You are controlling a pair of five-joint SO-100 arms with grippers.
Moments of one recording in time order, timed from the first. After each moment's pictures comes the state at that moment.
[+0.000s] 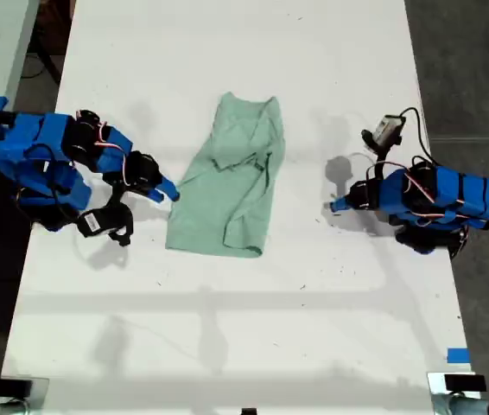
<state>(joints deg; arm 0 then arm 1) -3.2 132.4 121.6 72.4 -3.9 12.6 199.5 174.8 75.7 -18.1</state>
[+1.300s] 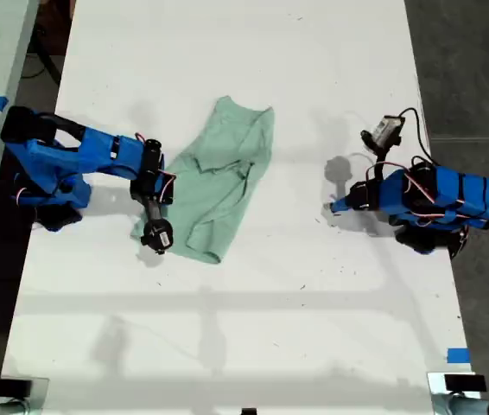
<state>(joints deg) -8.8 96.2 116.3 78.3 -5.4 12.1 199.5 174.8 75.7 -18.0</state>
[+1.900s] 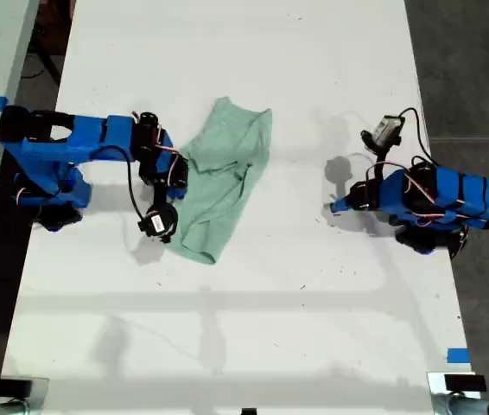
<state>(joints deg) -9.4 97.2 93.1 85.9 2.3 12.1 199.5 174.8 75.7 -18.0</state>
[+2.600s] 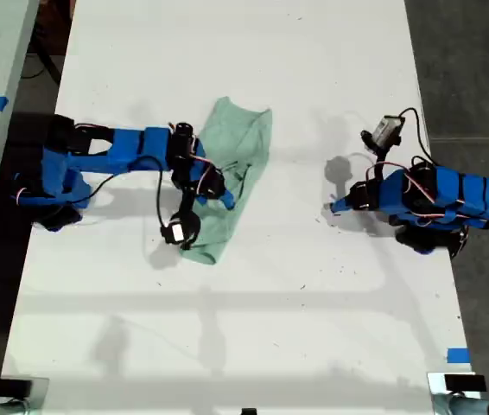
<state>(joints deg) -8.2 76.2 62.6 90.4 10.9 12.1 199.5 174.8 75.7 -18.0</state>
